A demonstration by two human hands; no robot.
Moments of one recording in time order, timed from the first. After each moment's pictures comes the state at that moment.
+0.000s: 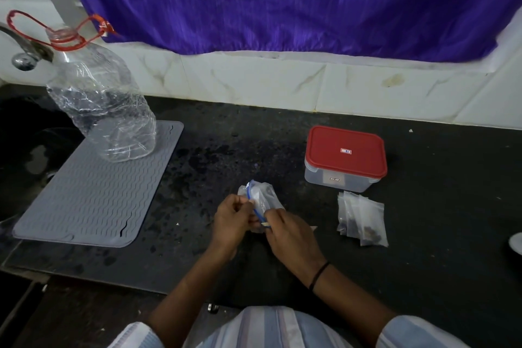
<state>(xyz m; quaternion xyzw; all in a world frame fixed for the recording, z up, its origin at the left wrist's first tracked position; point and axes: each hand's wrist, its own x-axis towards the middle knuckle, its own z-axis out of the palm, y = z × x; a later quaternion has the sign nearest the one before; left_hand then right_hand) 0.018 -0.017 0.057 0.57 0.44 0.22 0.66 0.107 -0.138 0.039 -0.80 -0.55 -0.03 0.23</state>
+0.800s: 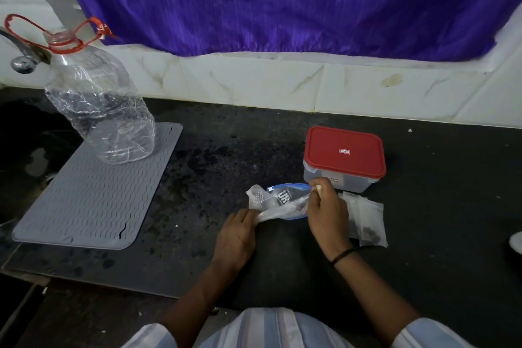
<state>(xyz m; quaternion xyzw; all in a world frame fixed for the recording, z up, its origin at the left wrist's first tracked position) 0.002 -0.021 0.003 0.93 0.24 0.21 0.18 0.157 -0.151 0.087 -0.87 -0.23 0.06 0.42</state>
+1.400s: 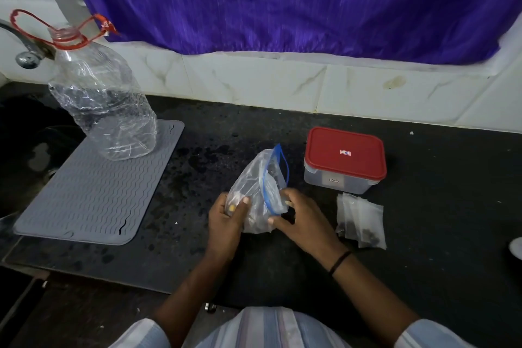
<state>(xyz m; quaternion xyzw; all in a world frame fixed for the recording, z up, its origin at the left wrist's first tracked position) 0.009 -0.026 0.052 0.57 0.34 0.36 0.65 0.148 -0.148 0.071 -0.80 -0.44 0.22 0.34</state>
